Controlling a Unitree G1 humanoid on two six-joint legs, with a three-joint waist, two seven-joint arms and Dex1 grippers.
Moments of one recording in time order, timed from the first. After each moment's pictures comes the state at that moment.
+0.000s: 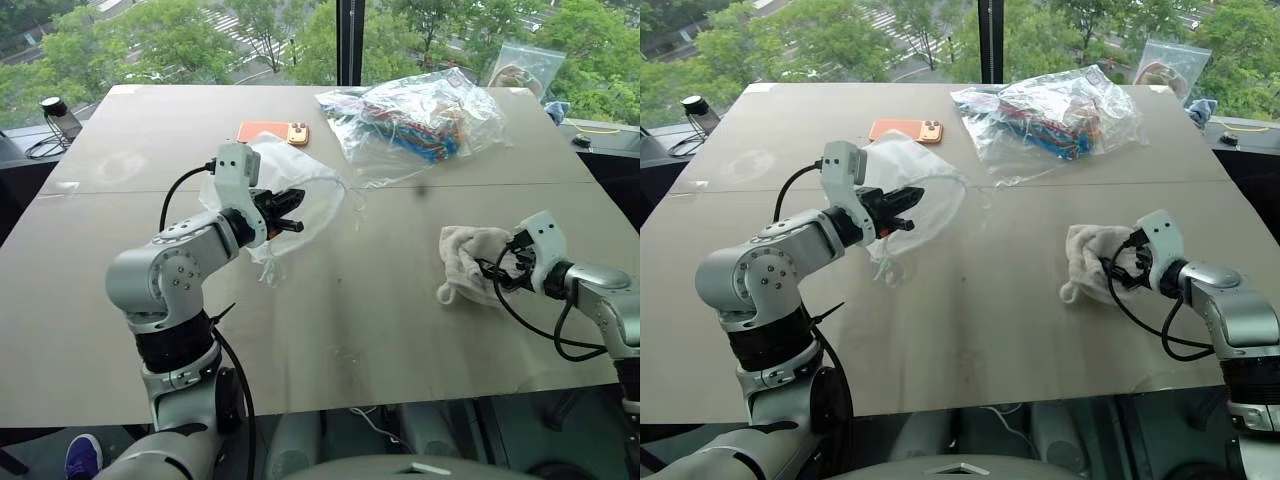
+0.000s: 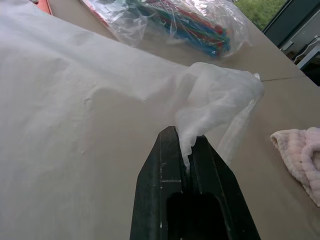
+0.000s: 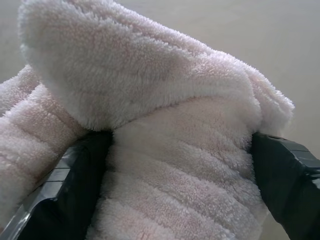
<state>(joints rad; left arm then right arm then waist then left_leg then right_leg) -0.61 0.28 0.35 -0.38 -0.46 1.34 -0.37 -0.26 -0.70 -0.04 -0.04 0.31 0.70 0.64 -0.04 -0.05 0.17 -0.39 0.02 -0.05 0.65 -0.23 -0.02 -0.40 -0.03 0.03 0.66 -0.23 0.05</state>
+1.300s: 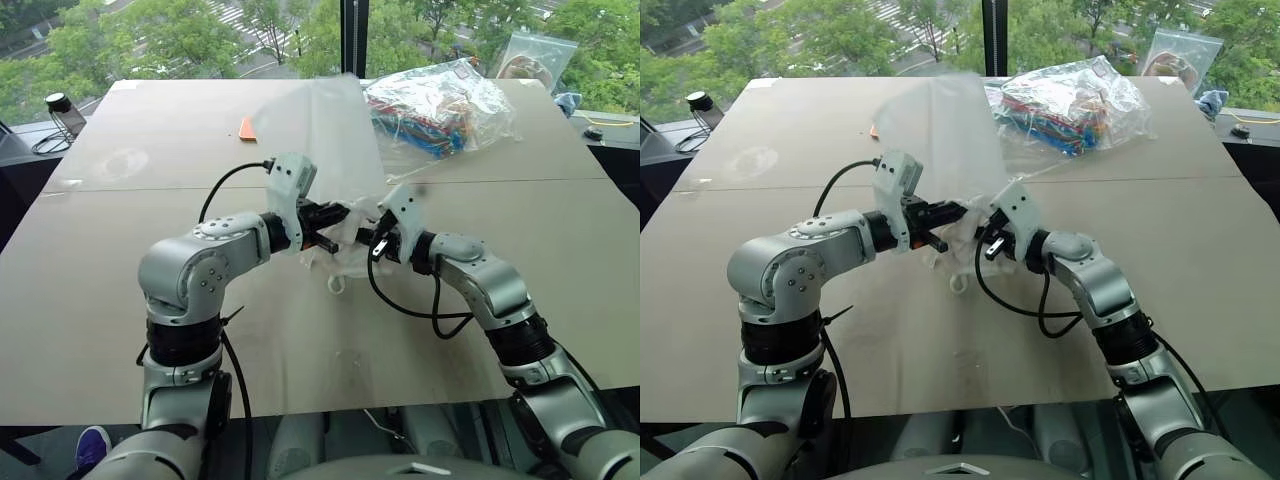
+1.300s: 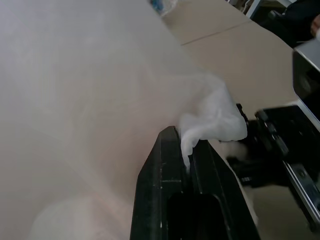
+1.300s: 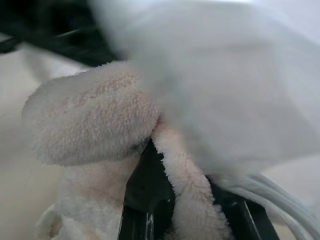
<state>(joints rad) -0.59 0.37 0.11 -0.39 -0.58 1.27 -0.43 -0.57 -0.22 0.24 -0.02 0.27 0.61 0.54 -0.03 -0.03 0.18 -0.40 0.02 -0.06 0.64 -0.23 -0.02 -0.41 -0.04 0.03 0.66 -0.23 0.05</state>
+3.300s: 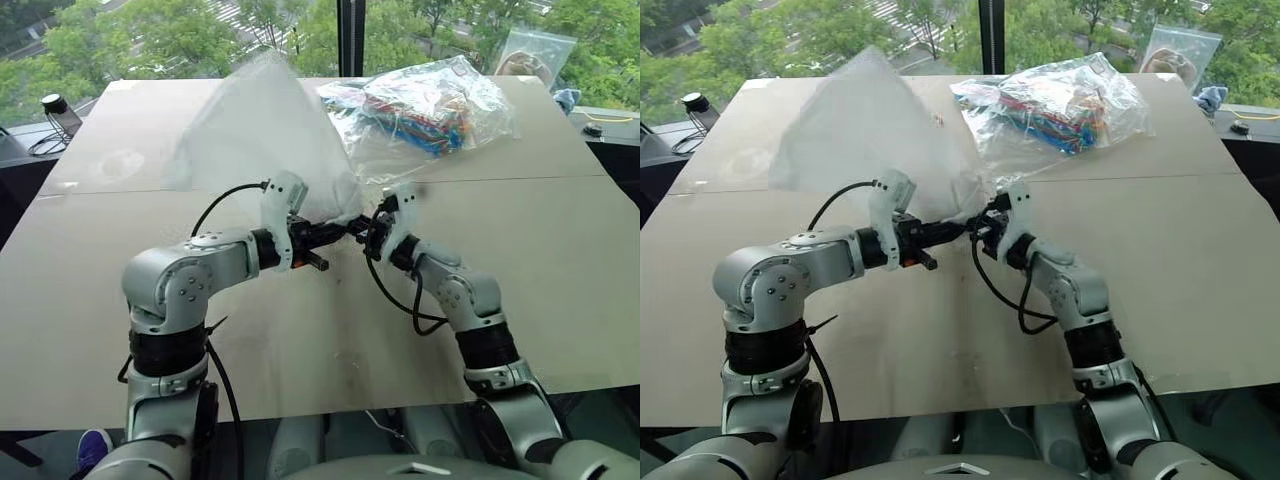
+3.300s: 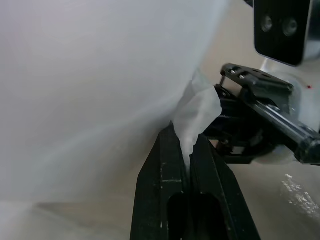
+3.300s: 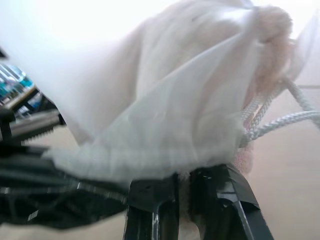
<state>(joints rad) -0.55 0.39 0.19 -0.38 -0.77 1.38 -0.43 -0.56 0.04 0.07 0.10 0.49 0.58 0.47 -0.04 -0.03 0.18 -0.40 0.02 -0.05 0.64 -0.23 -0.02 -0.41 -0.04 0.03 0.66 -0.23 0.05</state>
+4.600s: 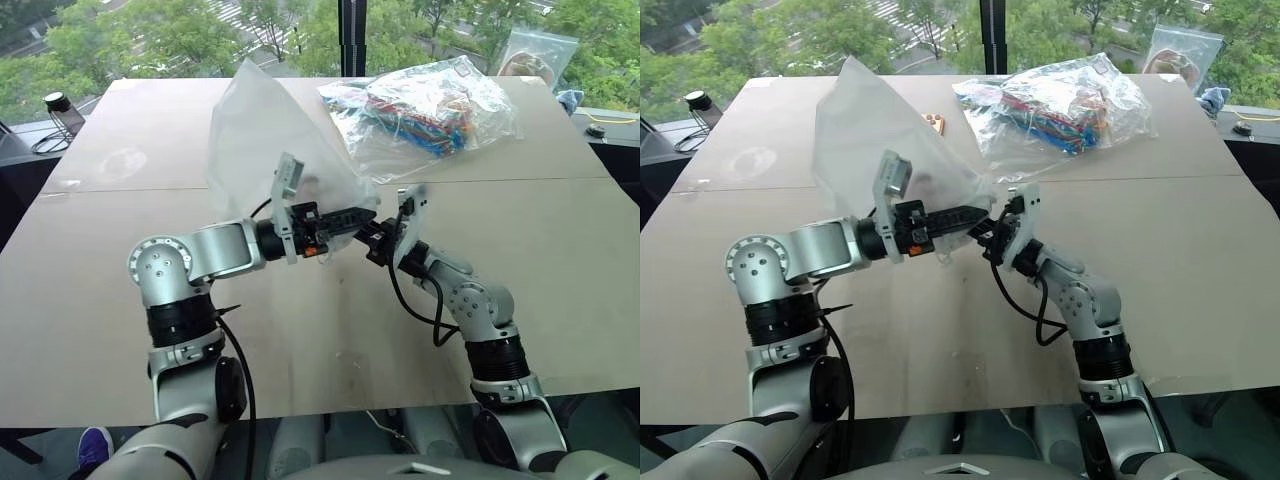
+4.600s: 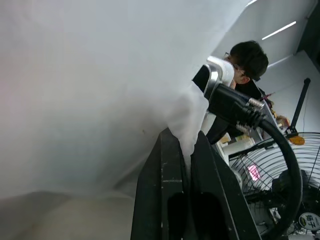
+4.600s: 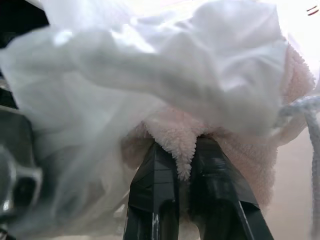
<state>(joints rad) -0.65 0.32 0.37 -0.04 -1.63 1.47 0.09 -0.46 -0.01 0.03 -0.05 0.65 0.66 0.54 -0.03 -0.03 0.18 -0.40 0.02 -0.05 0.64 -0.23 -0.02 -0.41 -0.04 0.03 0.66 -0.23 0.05</state>
